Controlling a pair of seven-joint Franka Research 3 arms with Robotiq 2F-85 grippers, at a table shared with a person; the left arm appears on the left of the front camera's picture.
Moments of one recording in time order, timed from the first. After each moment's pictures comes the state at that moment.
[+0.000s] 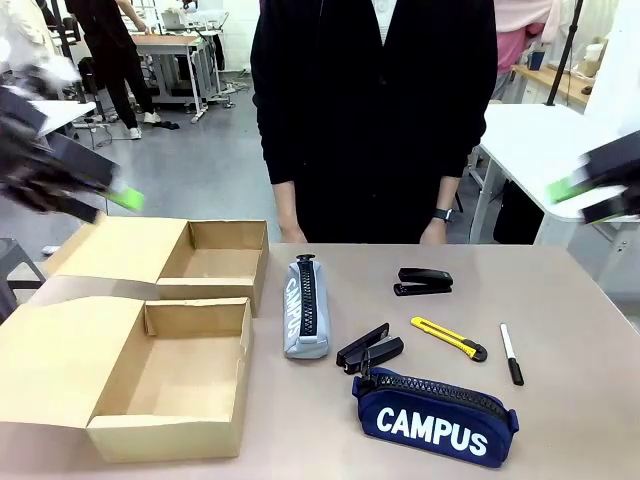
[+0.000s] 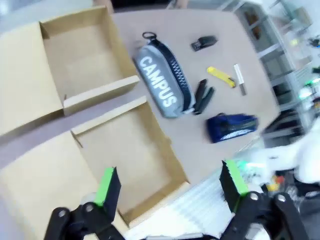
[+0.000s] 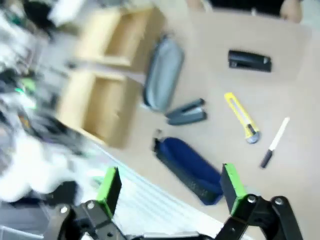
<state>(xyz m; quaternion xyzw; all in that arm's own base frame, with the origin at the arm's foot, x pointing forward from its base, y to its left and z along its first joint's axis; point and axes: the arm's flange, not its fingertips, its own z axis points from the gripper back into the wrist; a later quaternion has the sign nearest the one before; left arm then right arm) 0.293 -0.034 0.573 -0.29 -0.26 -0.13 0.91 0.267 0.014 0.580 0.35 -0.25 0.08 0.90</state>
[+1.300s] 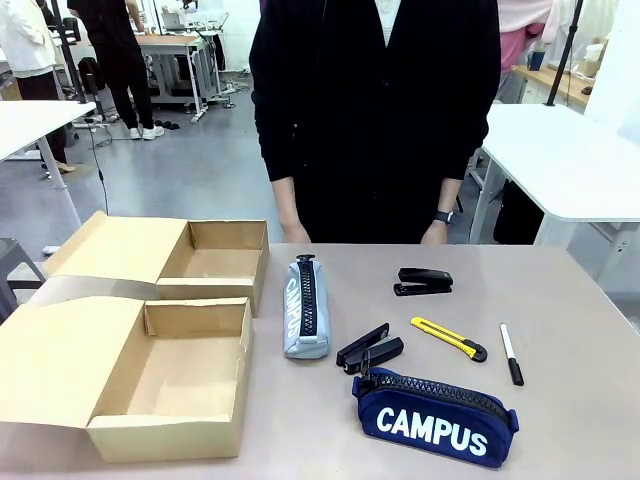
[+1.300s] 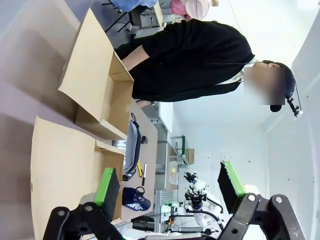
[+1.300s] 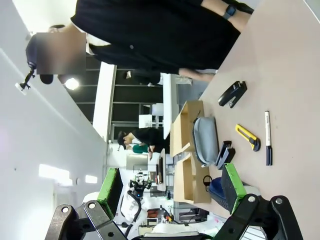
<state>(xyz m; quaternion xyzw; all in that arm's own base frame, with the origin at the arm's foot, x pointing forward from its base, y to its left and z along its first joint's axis) 0.244 0.241 0.480 -0.56 -0.29 0.26 0.73 0.226 -0.249 0.438 0.61 -0.27 -0.24 0.70</state>
